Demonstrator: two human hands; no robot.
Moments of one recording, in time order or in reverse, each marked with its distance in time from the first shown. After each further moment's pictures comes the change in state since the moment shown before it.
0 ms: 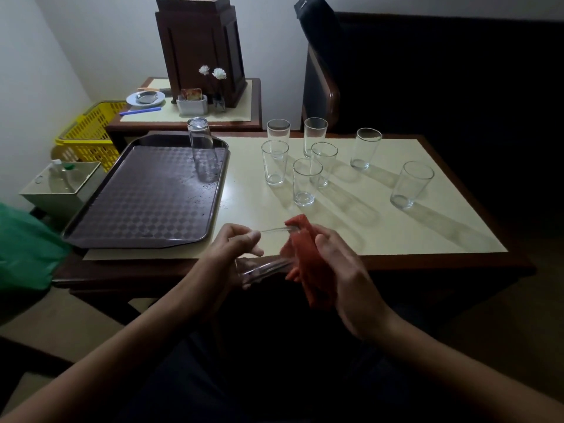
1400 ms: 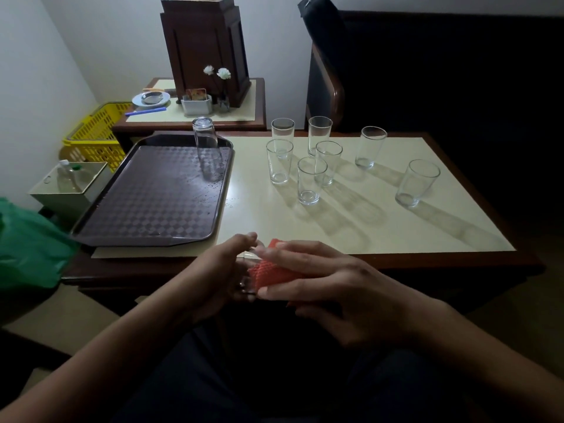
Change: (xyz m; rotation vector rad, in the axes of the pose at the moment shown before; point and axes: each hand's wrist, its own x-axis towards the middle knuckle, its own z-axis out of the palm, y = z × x) left_hand -0.008 0.008 -0.009 0.077 -0.053 -0.237; right_hand -0.008 -0.044 -0.012 -1.061 -0.671 -0.695
